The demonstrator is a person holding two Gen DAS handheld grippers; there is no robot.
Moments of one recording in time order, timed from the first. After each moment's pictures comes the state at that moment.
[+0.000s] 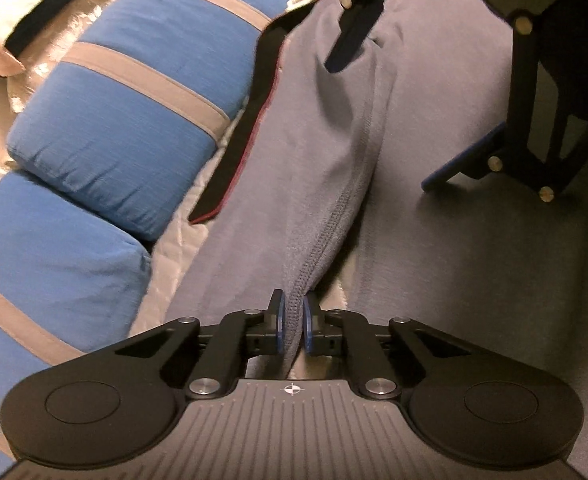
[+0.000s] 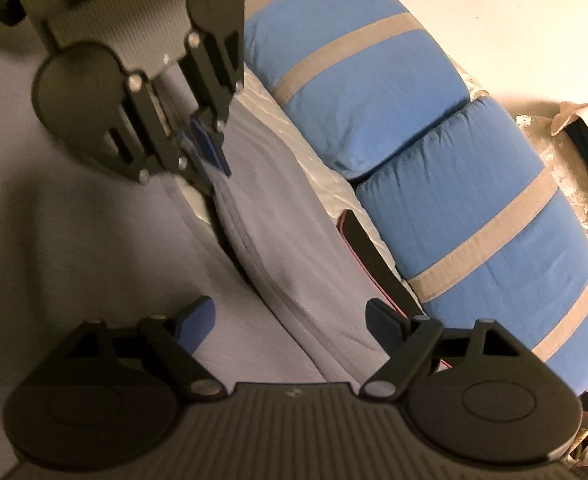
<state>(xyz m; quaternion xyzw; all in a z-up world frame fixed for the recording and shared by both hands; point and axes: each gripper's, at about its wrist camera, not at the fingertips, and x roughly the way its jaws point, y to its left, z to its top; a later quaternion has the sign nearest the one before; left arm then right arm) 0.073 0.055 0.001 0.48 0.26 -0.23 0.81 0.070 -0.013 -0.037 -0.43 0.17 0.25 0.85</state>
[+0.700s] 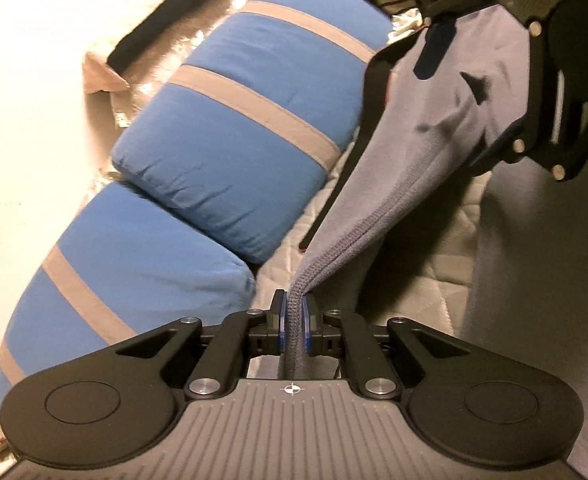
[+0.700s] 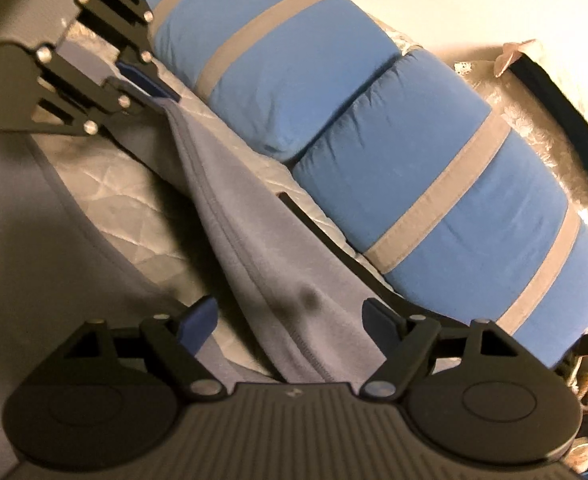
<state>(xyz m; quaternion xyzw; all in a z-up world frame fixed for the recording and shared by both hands) 0.074 0.054 0.022 0.47 0.16 -0.11 0.86 0.113 -0.036 -0.016 -0.35 0.19 0.20 0.90</state>
